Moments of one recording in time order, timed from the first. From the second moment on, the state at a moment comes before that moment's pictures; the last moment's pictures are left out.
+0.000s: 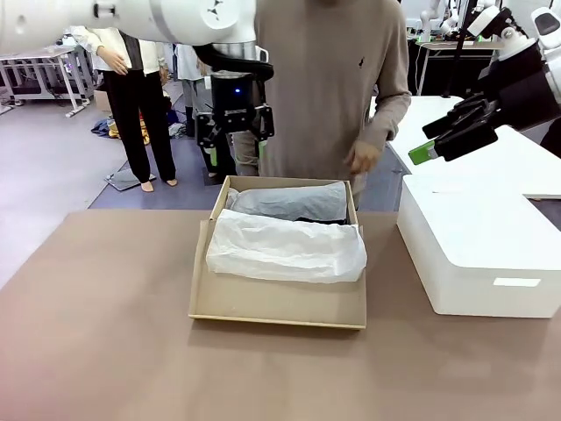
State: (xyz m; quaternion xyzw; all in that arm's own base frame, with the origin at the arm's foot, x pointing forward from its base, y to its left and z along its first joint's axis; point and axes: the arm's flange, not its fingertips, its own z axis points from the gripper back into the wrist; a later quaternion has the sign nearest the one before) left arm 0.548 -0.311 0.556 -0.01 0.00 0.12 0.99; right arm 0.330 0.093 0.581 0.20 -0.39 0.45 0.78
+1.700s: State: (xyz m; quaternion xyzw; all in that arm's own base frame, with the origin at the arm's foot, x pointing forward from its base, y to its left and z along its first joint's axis) left arm 0.563 -0.204 0.582 -0.03 -0.07 -0.28 0.96; right arm 0.330 0.093 0.581 0.20 -0.39 0.45 0.78
